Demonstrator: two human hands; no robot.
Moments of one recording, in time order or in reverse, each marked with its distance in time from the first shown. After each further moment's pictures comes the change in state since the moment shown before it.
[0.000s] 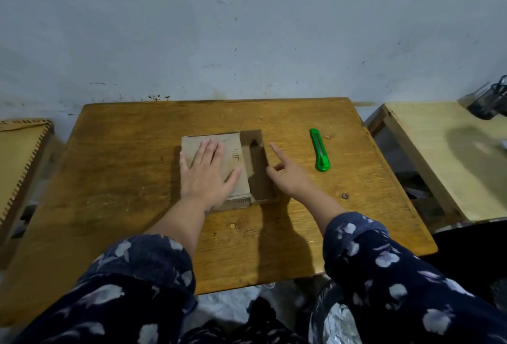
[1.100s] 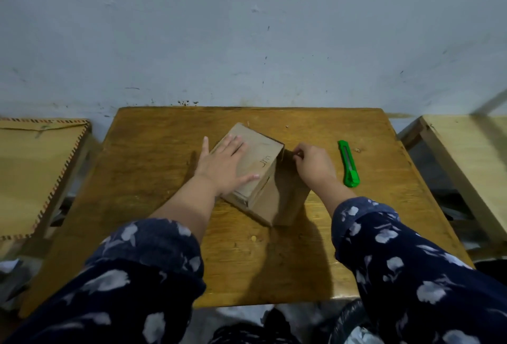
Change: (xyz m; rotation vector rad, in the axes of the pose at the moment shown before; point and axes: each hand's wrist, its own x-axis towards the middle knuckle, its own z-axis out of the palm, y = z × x) left_hand 0.037 -0.026 -0.031 0.151 -0.179 0.156; right_hand 0.049 -0.026 -0.009 -0.314 0.229 -0.100
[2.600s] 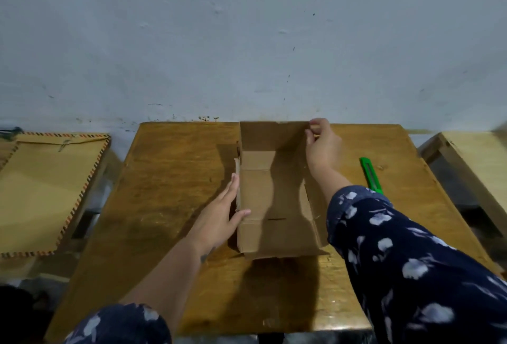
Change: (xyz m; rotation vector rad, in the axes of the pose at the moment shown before) left_hand -0.063 -0.041 0.043 -0.688 0.100 -0.057; right_hand 0.042 -0.065 0.002 0.423 0.380 0.066
